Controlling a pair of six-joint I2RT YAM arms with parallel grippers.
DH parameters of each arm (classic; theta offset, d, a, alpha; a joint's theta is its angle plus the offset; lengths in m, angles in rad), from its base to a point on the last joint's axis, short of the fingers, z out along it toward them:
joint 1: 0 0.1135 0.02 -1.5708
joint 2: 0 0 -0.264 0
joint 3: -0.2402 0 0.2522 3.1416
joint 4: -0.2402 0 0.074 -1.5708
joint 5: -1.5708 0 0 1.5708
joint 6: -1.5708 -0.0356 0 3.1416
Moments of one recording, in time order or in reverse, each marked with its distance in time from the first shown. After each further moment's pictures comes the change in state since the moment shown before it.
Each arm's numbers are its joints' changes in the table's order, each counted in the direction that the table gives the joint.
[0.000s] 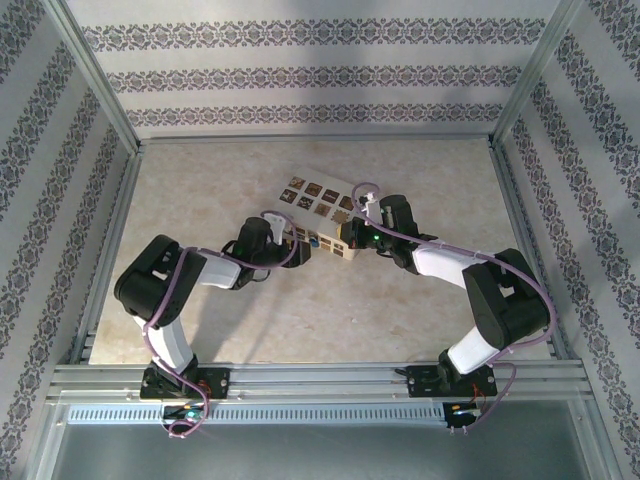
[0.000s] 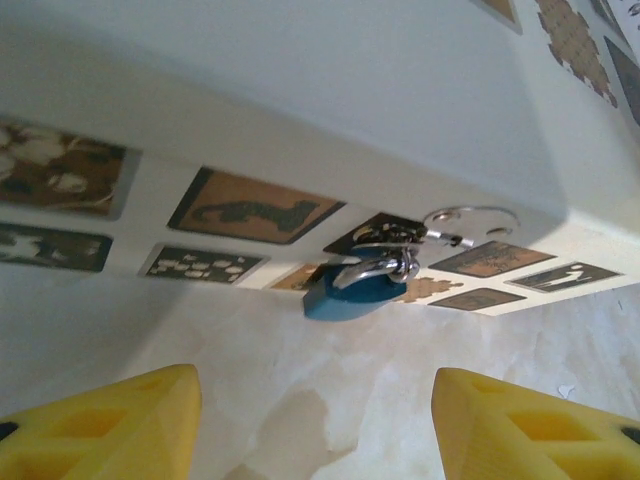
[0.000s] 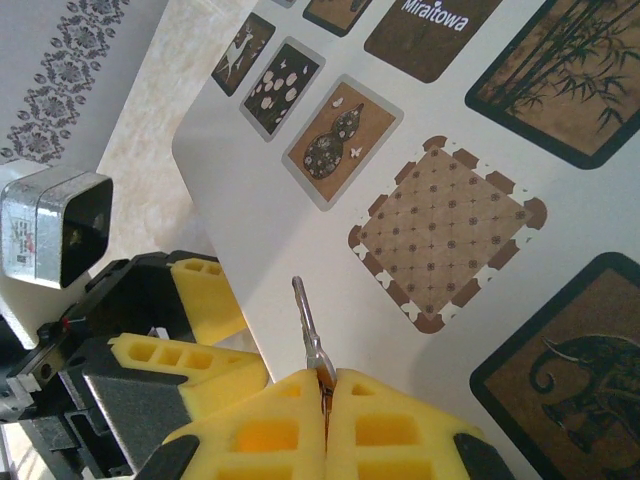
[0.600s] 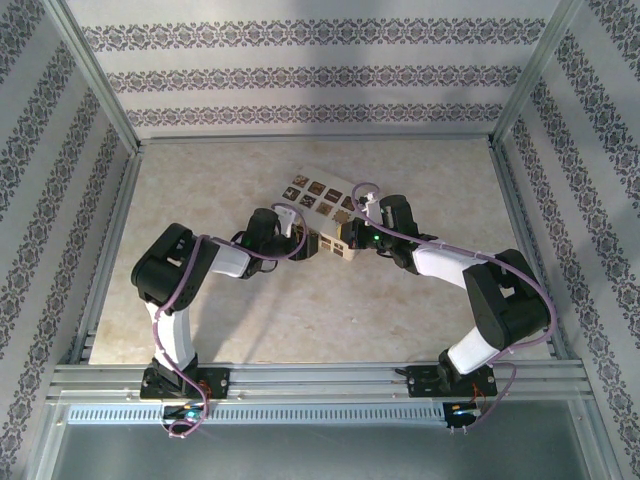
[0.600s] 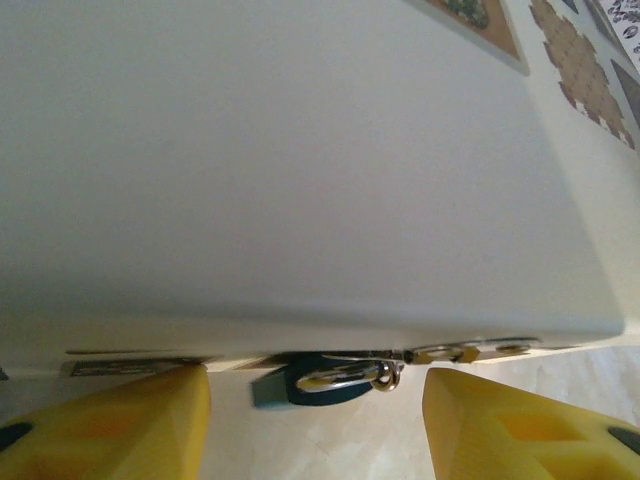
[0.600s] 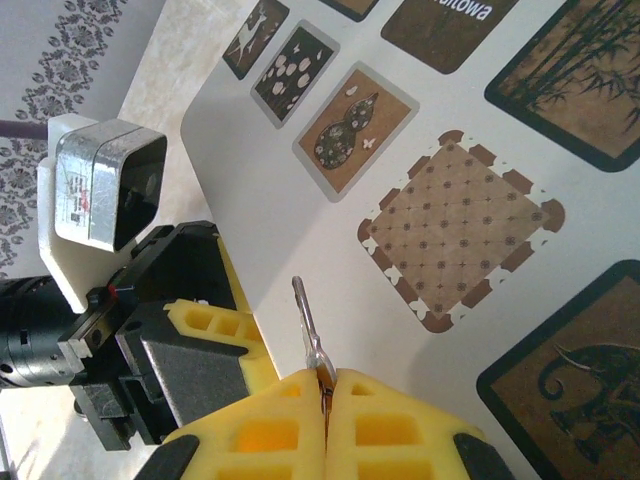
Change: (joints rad) left arm 0.005 0.127 -0.129 0.006 -0.085 -0.029; right arm 0.000 -0.005 0.000 -0.009 -0.003 0.000
